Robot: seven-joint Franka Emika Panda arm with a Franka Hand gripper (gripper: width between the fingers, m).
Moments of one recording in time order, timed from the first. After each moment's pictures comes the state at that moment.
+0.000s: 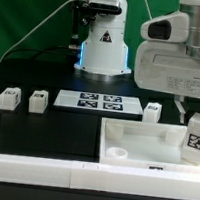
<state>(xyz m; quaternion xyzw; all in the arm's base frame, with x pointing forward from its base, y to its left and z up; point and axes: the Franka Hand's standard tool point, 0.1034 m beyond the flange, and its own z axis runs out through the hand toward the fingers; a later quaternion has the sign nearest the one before) 0.621 0.121 0.086 -0.95 0.30 0.05 0.05</state>
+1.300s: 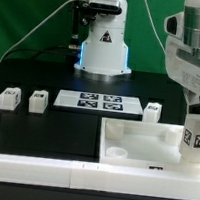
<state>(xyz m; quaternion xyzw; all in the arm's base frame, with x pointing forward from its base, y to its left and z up) 0.619 0.133 0.085 -0.81 0.58 0.07 0.04</state>
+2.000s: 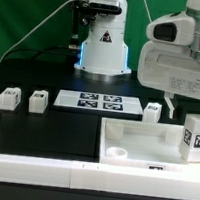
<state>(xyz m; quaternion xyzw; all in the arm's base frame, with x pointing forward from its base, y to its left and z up) 0.611 0.124 0.082 -0.98 0.20 0.08 0.03</state>
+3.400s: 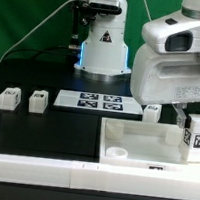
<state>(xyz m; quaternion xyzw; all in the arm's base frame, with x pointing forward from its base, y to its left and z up) 0.612 0.119 0.082 -0.99 -0.07 0.06 0.05</state>
